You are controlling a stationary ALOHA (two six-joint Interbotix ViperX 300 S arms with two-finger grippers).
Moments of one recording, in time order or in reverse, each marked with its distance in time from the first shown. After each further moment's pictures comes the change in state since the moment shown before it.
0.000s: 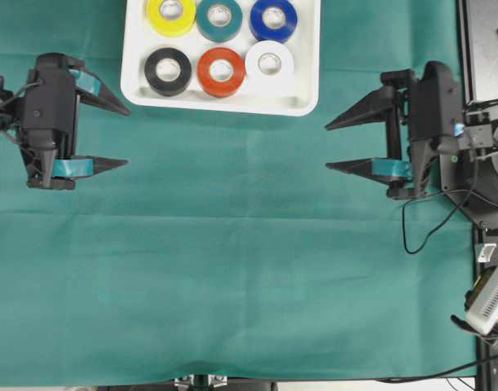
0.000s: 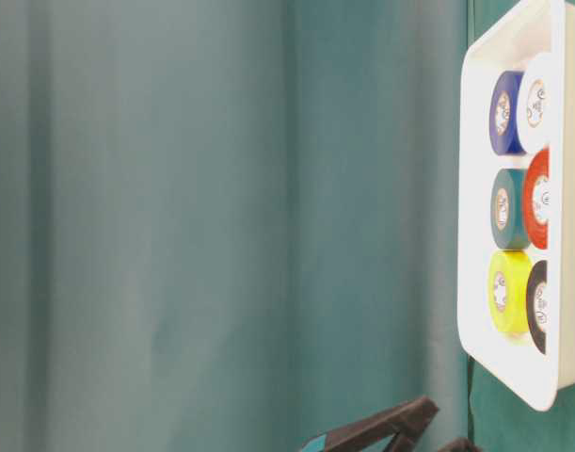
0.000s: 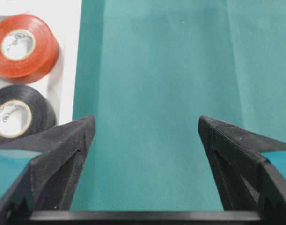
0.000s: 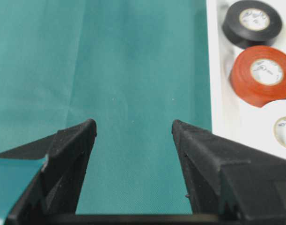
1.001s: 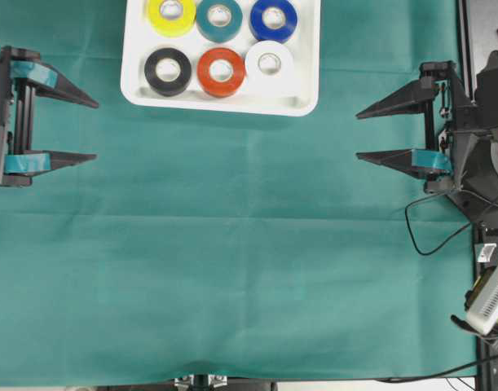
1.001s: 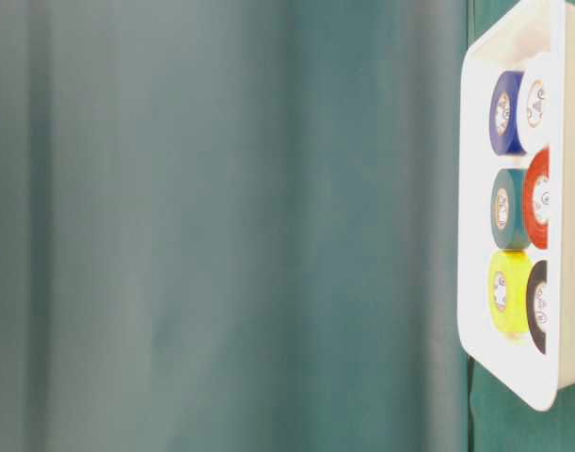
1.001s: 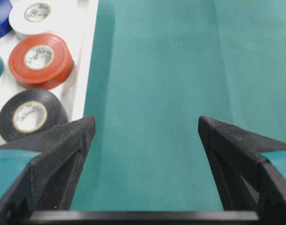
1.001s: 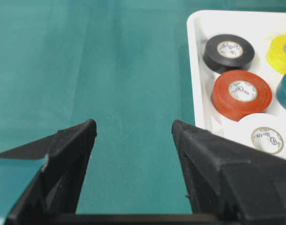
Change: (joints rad) left arm 0.000 -0.216 0.155 -0.002 -0.078 -0.028; right arm -0.018 -0.256 0.107 0.000 -0.002 0.000
